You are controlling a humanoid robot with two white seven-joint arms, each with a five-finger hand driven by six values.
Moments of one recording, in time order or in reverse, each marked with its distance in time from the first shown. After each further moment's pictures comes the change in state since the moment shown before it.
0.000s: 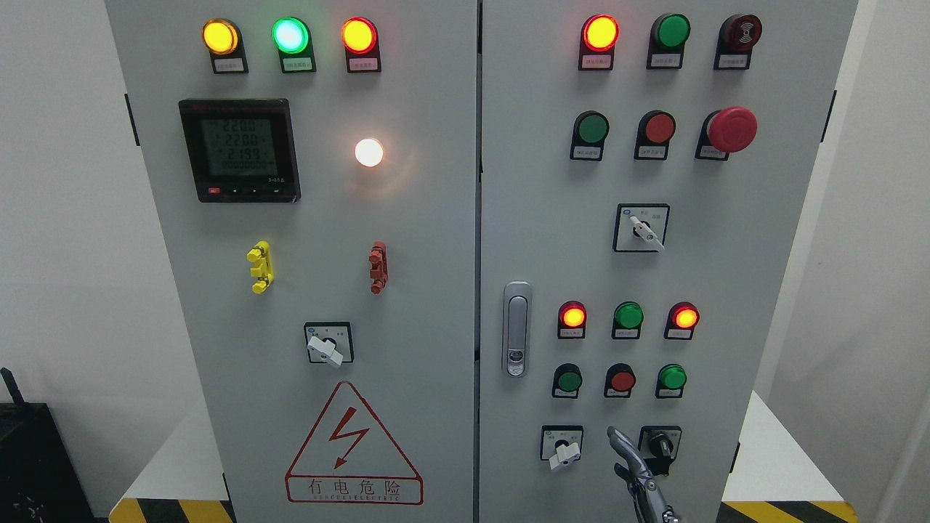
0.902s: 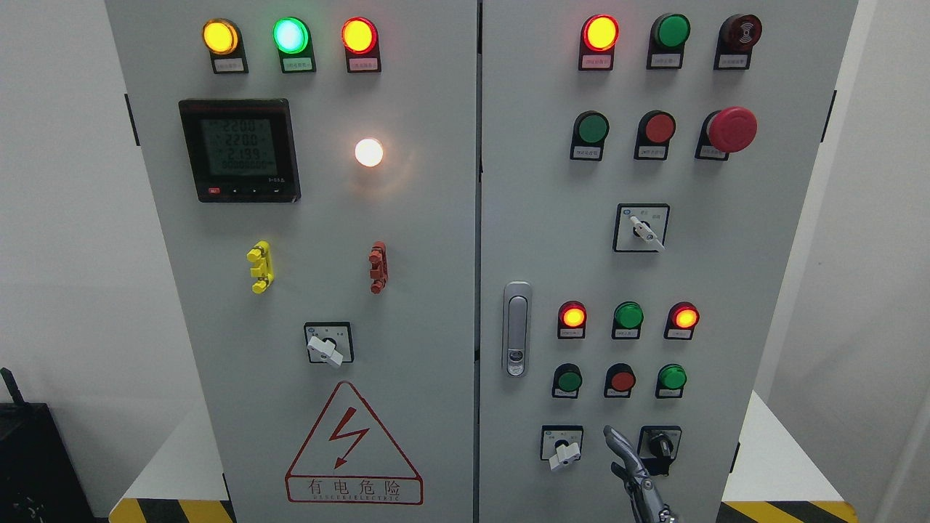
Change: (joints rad) left arm 0.000 0.000 0.000 0.000 0.000 0.004 0.000; right arm -0.008 0.000 0.003 -0.006 0.032 0.007 -0.006
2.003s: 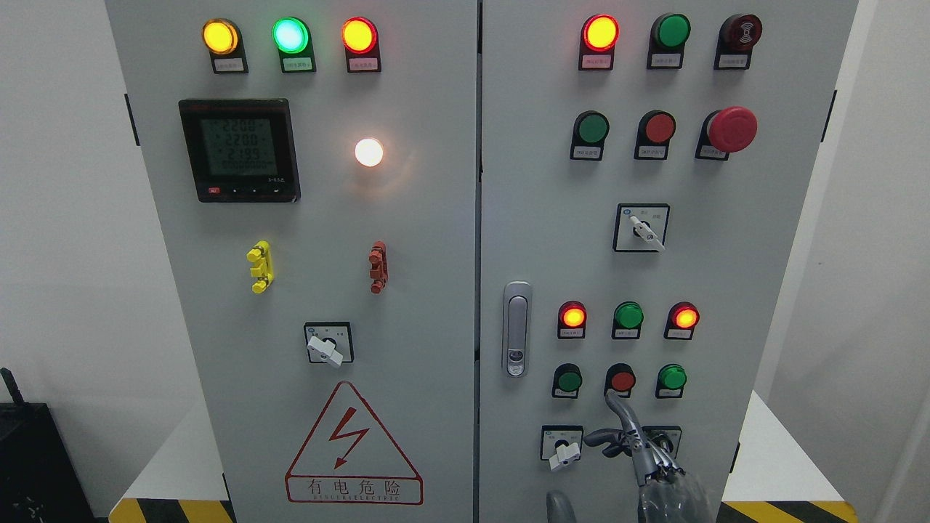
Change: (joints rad) left arm 0.000 0.000 0.000 0.000 0.000 0.001 0.000; right arm -0.076 0.012 0.080 -0.085 0.792 0.204 -0.264
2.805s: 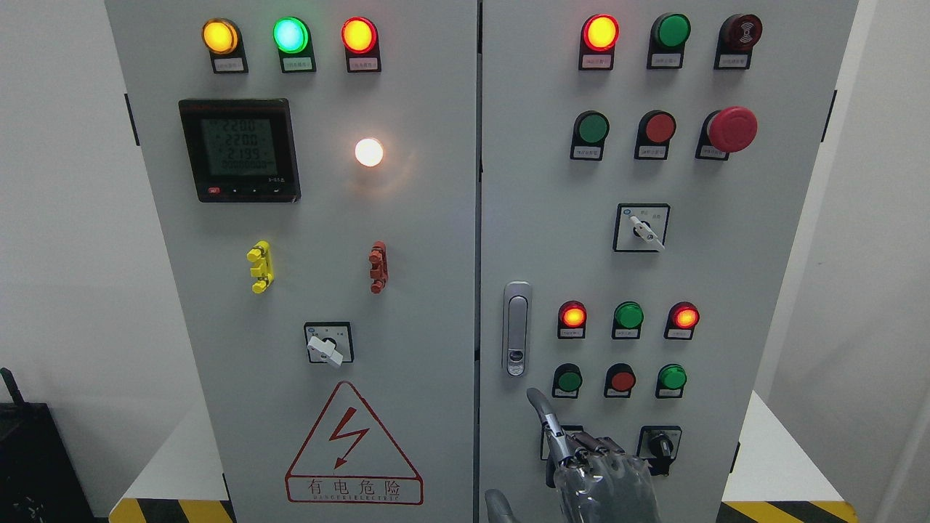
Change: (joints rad) left arm 0.000 0.000 0.000 0.000 0.000 0.000 0.000; right arm -0.087 0.002 0.077 0.057 0.335 0.091 0.066
